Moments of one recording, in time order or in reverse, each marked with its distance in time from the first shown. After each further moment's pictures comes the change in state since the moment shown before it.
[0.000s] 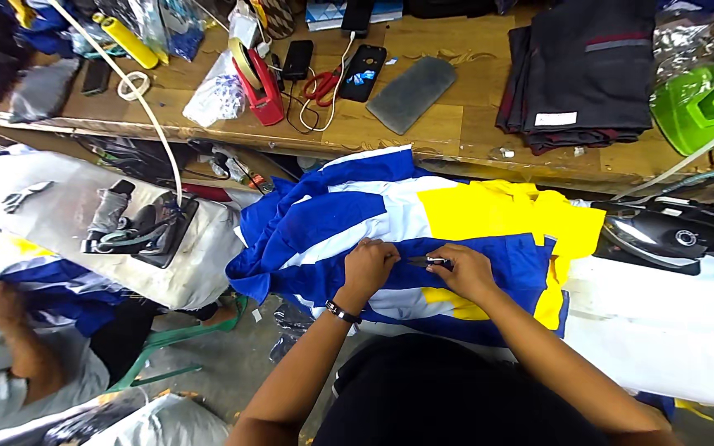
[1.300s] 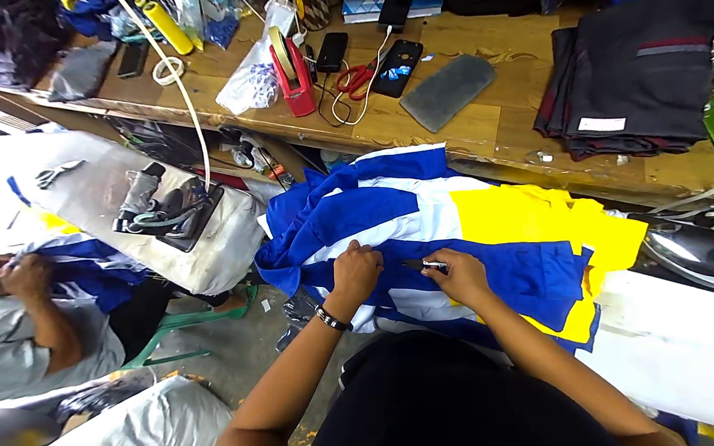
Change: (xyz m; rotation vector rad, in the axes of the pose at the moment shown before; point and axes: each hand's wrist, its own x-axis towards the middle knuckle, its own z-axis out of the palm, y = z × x) left_hand -0.037 -0.045 -0.037 0.198 -0.129 -0.155; right_hand 0.018 -0.051 0.033 0.041 -0.103 0.028
